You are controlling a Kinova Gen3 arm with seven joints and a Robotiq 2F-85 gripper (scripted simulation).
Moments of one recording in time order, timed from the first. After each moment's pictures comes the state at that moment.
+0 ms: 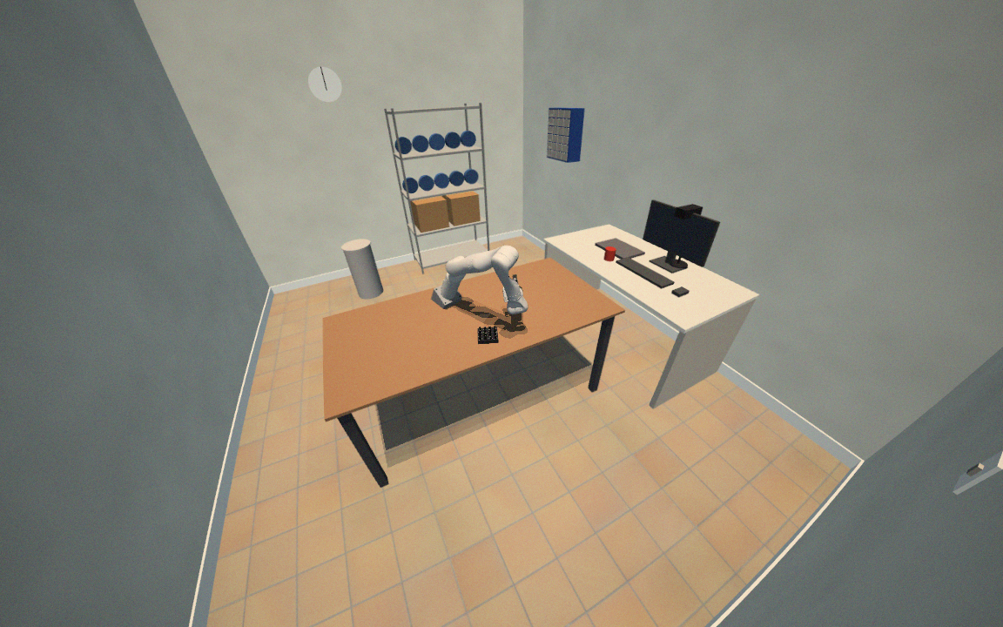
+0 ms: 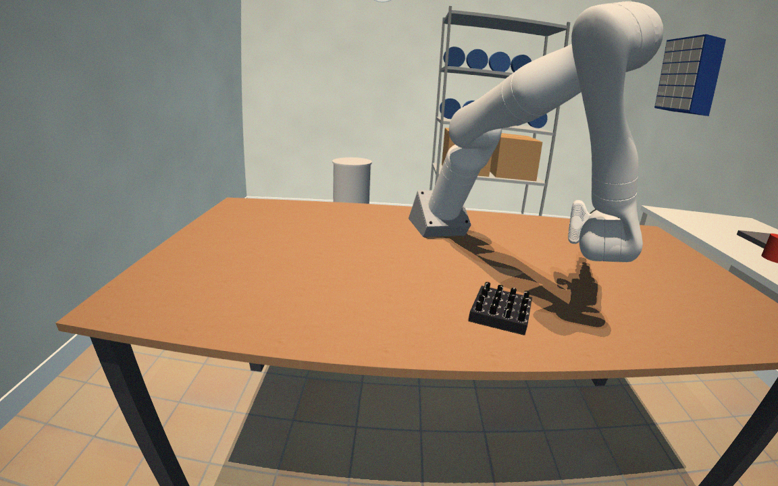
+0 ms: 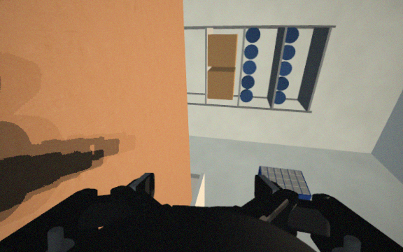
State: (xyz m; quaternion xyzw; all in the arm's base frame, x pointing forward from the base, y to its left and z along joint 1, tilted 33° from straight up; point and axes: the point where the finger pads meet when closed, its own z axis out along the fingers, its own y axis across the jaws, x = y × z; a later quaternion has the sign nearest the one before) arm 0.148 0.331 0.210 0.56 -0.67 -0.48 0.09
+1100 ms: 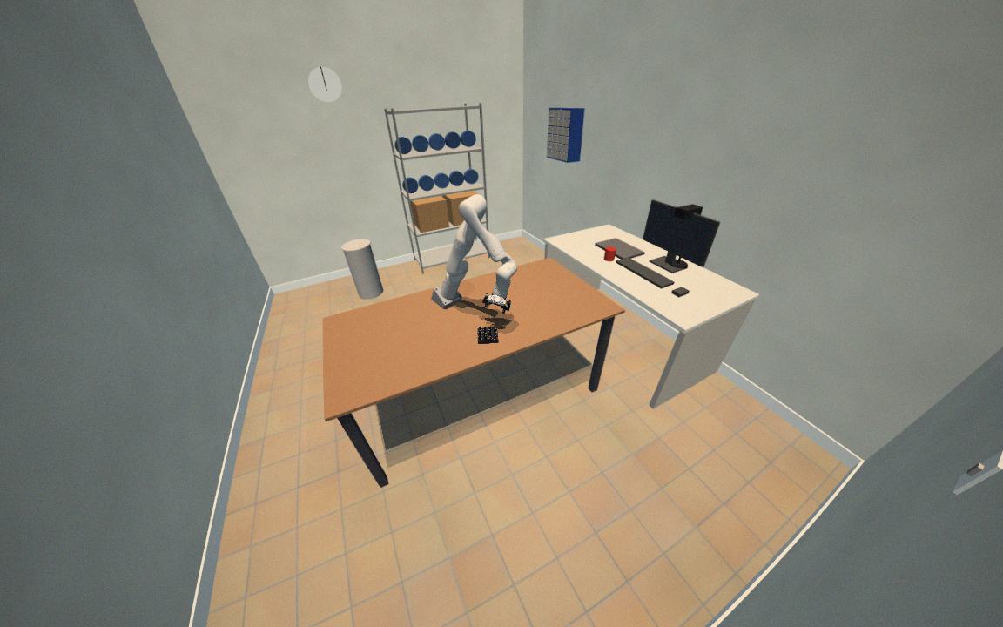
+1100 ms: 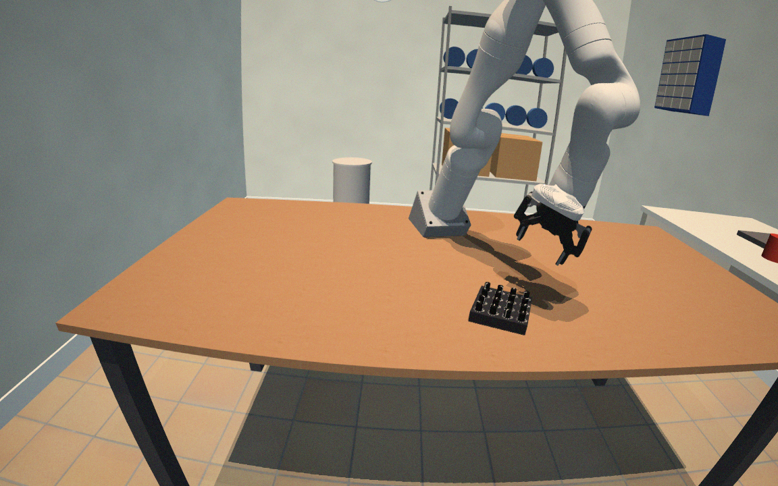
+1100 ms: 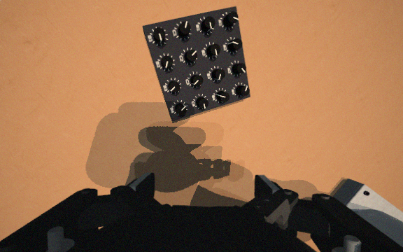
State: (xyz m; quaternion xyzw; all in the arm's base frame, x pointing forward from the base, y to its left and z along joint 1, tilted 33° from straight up) arm 0.280 0.116 0.234 0.93 -0.36 0.07 -0.06
